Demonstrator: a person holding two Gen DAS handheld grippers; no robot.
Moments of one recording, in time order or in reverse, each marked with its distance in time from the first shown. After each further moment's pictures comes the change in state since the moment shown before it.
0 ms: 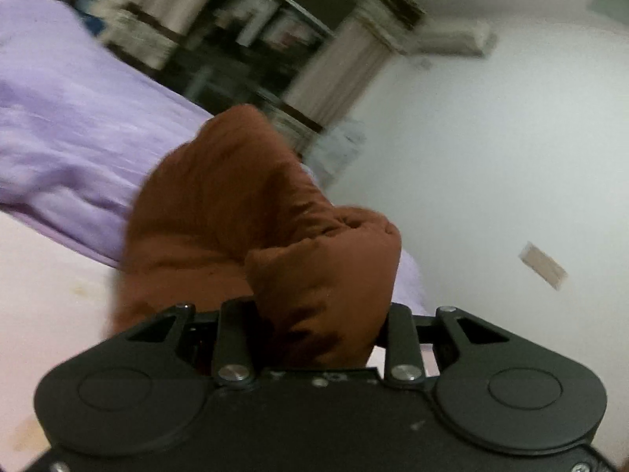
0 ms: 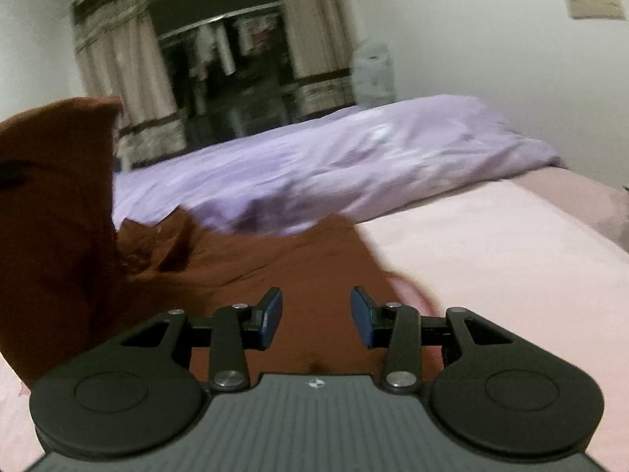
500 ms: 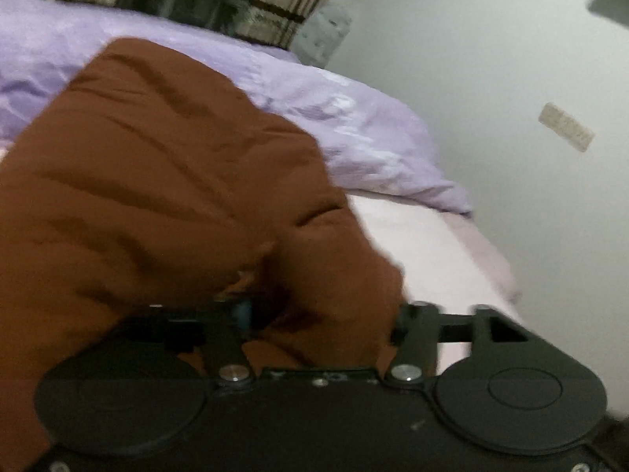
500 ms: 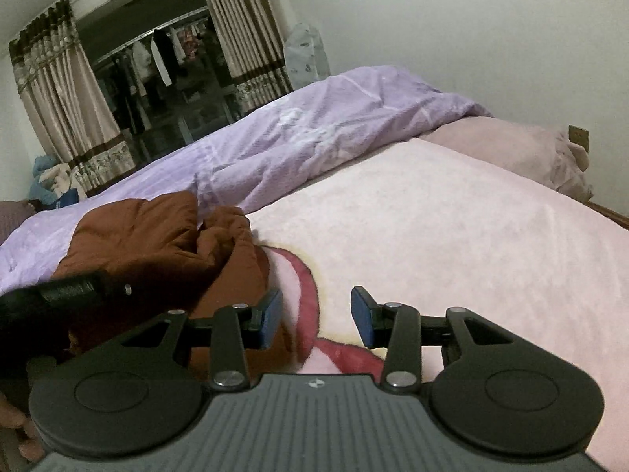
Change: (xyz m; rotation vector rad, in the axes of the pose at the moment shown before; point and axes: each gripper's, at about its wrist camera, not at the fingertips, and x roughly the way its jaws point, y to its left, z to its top) left arm 0.141 -0.024 -0.115 0.115 0.321 0.027; right arm -0.006 -0.083 -0.016 0.166 0.035 -0.082
